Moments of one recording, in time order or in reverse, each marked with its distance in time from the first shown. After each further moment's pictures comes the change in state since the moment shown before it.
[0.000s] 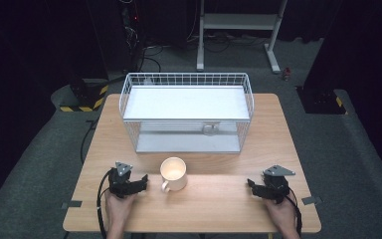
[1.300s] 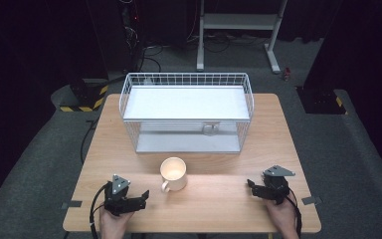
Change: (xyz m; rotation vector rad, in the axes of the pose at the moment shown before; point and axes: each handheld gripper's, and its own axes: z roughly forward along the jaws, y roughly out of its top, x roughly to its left) left arm -0.026 -0.015 -0.060 -0.012 -0.098 0.075; right arm 0.001 0.000 -0.001 0.004 -0.002 0.002
